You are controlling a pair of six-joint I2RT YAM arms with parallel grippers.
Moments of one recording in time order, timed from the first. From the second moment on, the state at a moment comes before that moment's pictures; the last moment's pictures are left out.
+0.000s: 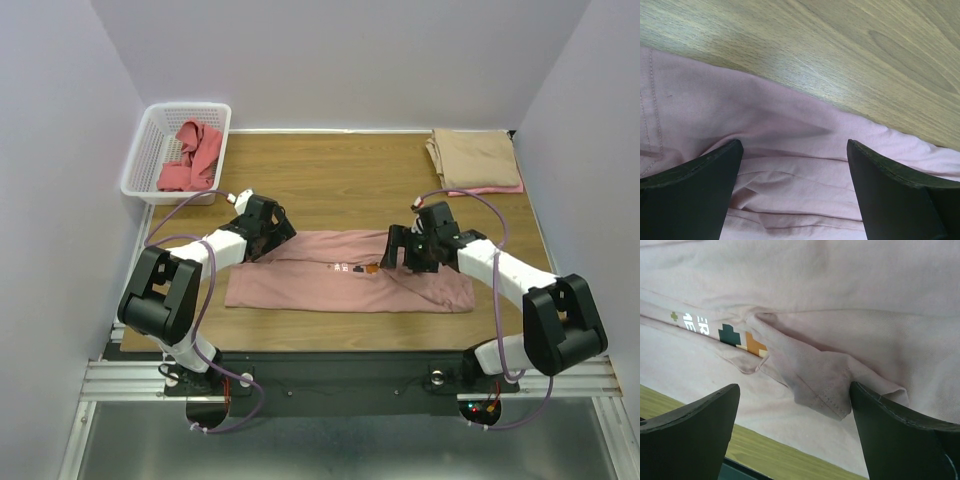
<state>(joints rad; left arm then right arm) -0.40 1.59 0.82 -0.10 -0.18 -0.85 0.36 1.38 0.78 -0.37 -0.22 0.46</state>
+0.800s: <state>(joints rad) -0.40 1.58 0.81 -0.09 -0.18 -0.85 0.52 1.09 0.55 -0.37 -0.43 0.56</state>
